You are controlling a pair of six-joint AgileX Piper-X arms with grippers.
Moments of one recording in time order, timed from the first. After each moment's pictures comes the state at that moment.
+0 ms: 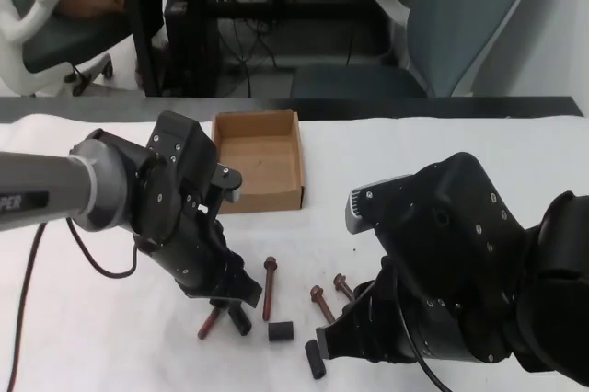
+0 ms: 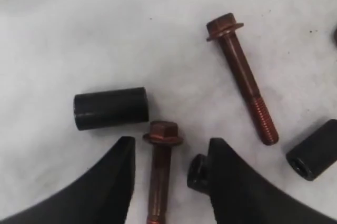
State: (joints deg) left arm -24.1 96.6 -50.9 27.3 9.9 5.5; right arm 49.6 73.8 -43.4 29.6 10.3 27.1
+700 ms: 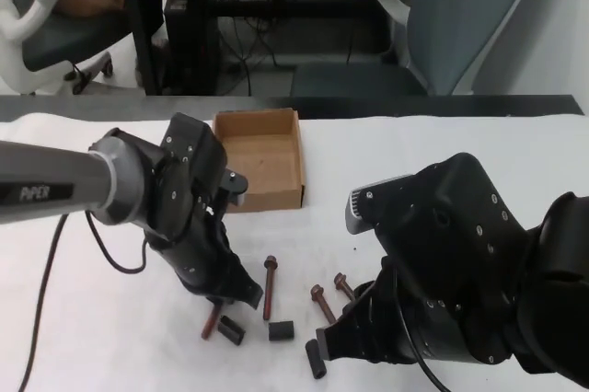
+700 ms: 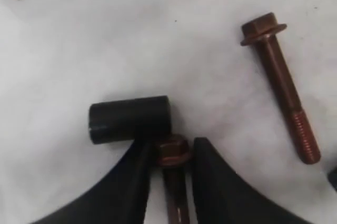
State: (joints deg) left arm -25.2 100.5 -53.4 28.0 6.9 6.4; right arm 49.6 73.8 -43.2 29.6 10.3 27.1
